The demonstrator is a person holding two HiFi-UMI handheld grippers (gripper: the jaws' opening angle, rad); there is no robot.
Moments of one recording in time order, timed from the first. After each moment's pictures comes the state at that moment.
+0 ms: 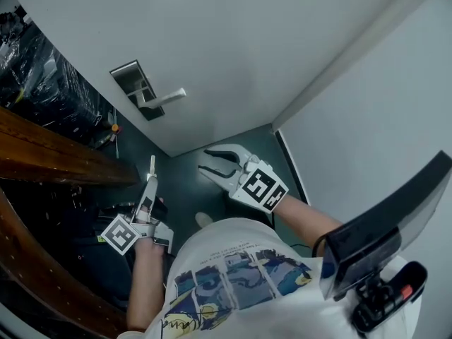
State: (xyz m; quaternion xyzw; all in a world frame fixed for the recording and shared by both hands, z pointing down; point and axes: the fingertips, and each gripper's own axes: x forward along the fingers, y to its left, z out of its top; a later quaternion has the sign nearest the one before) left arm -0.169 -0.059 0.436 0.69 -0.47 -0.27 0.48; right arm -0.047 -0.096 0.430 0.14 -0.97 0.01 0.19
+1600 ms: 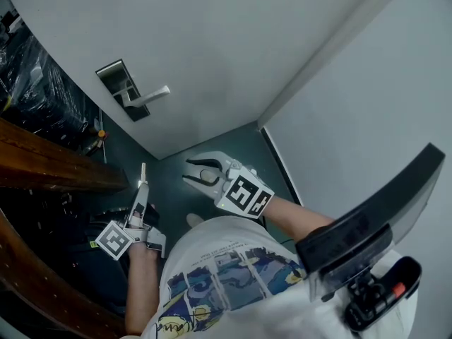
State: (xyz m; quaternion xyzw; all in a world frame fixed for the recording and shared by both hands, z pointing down) left arm -0.166 -0.050 0.452 0.69 -0.47 -0.25 0.49; right arm -0.058 -0.072 0.431 0.12 -0.97 0.00 0.21
